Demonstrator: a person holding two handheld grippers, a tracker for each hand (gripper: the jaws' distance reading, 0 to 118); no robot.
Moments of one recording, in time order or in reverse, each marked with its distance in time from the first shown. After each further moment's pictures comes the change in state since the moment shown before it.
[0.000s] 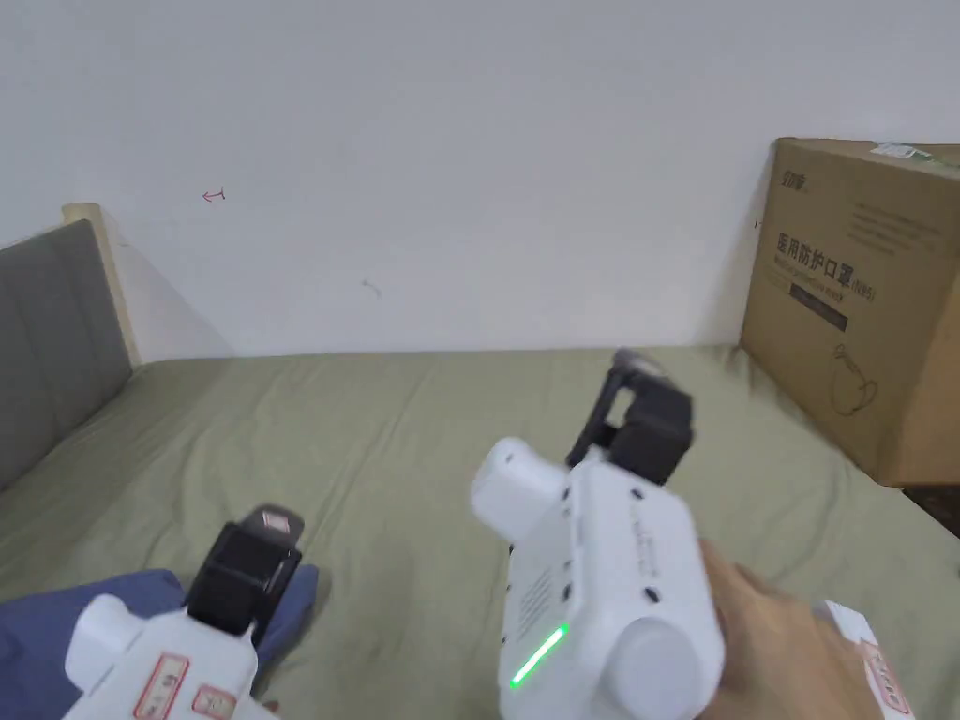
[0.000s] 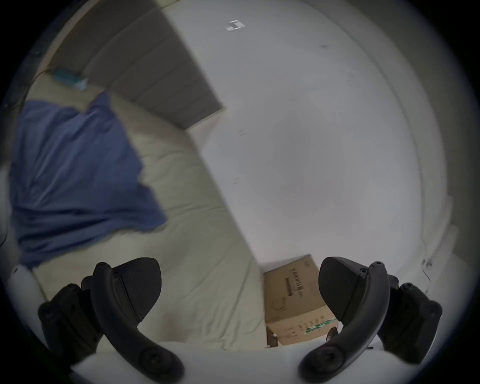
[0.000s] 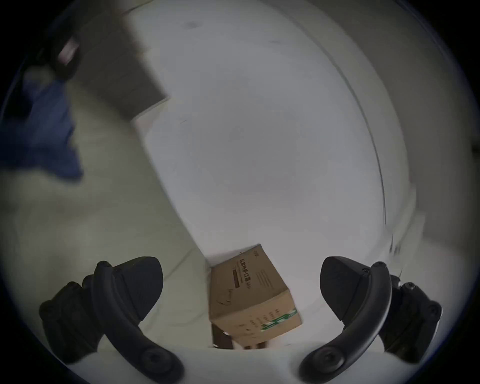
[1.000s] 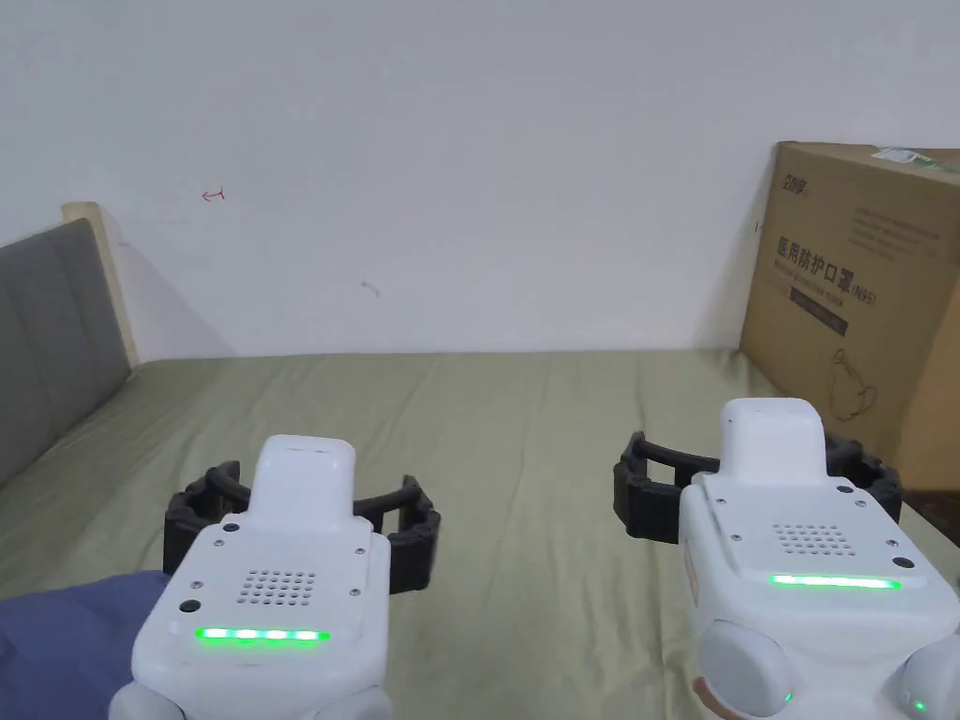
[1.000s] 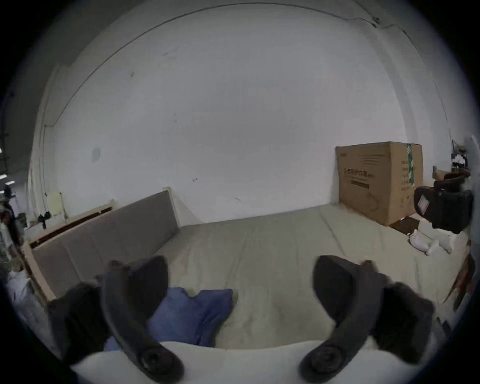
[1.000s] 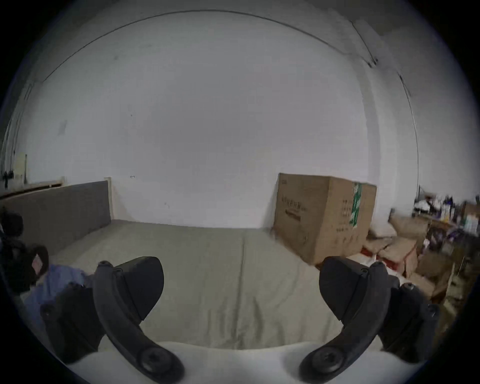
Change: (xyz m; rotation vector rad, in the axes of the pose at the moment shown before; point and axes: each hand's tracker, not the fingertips) left arm 0.129 -0.044 0.009 0.121 0.087 -1.298; right arm 0.069 -0.089 -0.014 -0.195 0.066 -1.133
